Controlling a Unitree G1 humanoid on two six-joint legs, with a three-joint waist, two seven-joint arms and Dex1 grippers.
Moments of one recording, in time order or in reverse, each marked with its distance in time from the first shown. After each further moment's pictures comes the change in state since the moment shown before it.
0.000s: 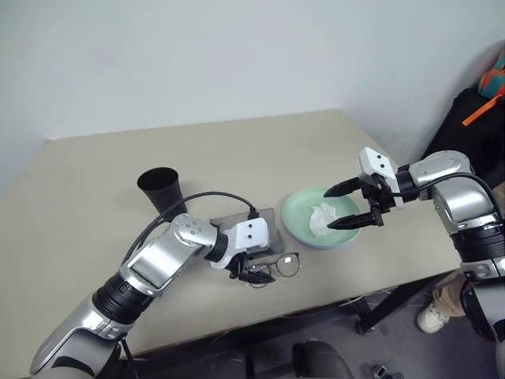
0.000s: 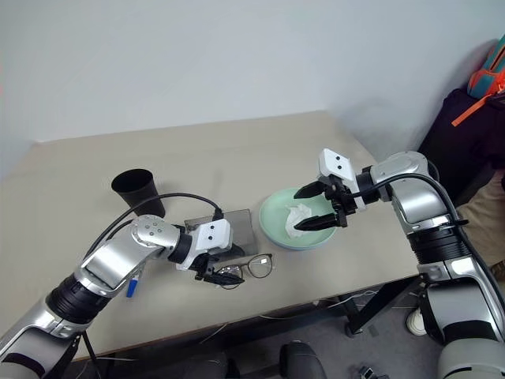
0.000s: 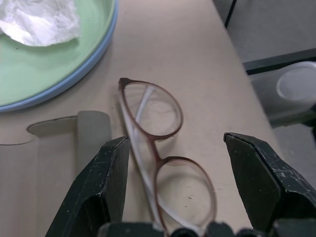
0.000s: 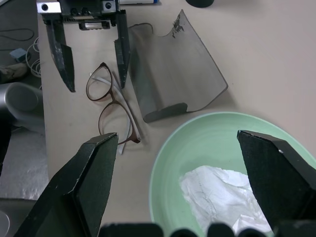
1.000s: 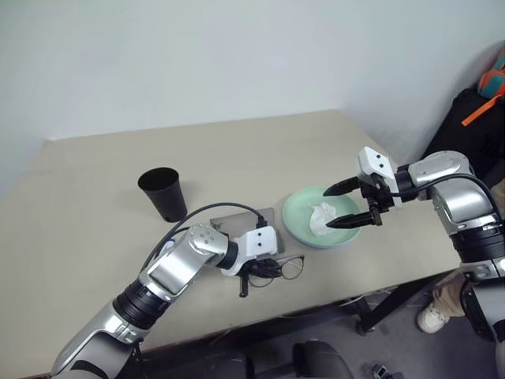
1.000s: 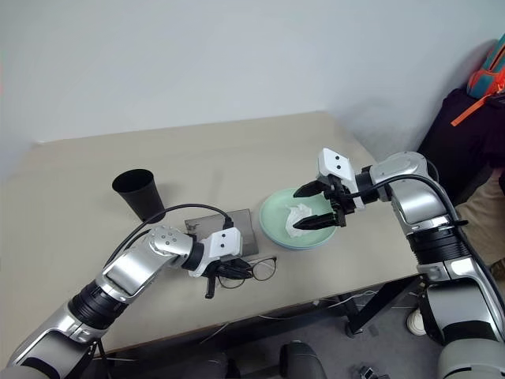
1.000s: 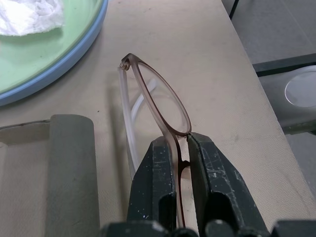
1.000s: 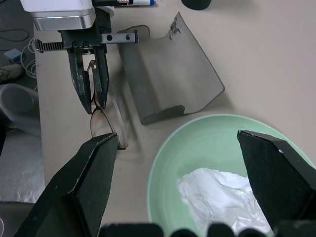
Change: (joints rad) left arm 0.032 -0.090 -0.024 0.058 0.060 -0.006 0.021; right arm 0.002 0.002 0.000 -0.007 0.002 0.000 -0.019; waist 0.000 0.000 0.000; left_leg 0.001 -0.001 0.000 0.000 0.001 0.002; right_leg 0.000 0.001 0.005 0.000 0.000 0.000
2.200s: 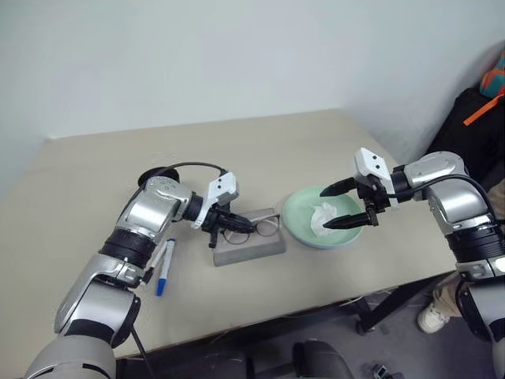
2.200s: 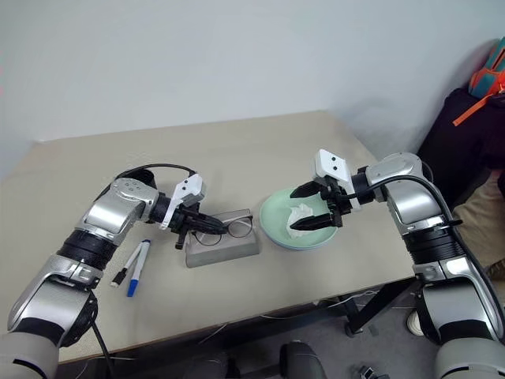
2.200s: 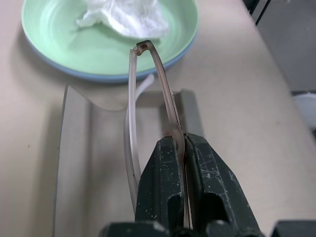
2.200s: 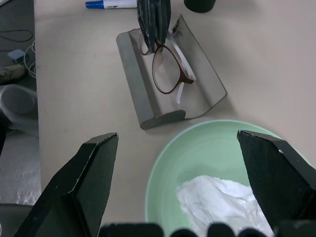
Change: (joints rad) left arm -0.305 0.003 0.158 0.678 -0.053 -0.268 -0.340; right arm -0.003 0.021 0.004 0.009 -0.006 -0.016 0.000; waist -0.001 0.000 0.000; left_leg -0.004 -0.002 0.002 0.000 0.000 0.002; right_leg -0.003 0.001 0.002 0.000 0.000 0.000
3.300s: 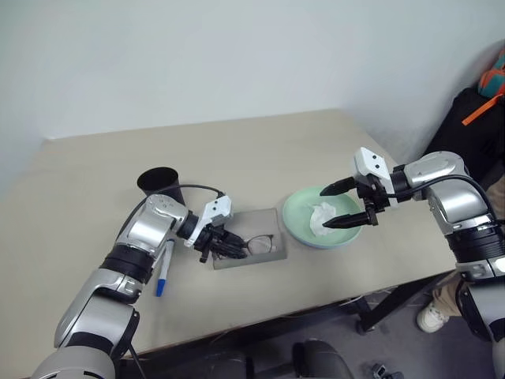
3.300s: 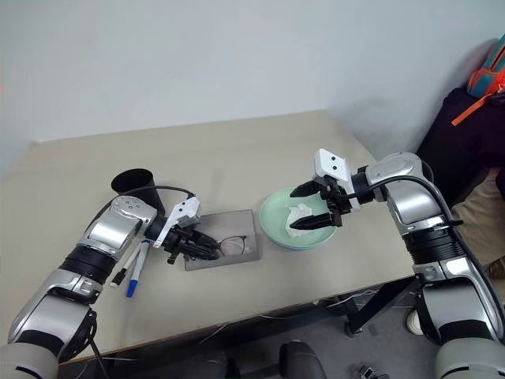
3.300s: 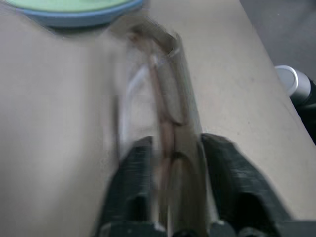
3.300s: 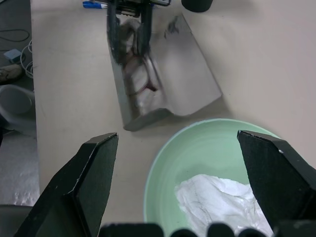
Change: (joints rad) left arm 0.099 0.009 0.011 -0.011 0.065 -0.042 -0.095; right arm 0.000 0.000 0.000 -0.006 -0.001 0.004 -0.010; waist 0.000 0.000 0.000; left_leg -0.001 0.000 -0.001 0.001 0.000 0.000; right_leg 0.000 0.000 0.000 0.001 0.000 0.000
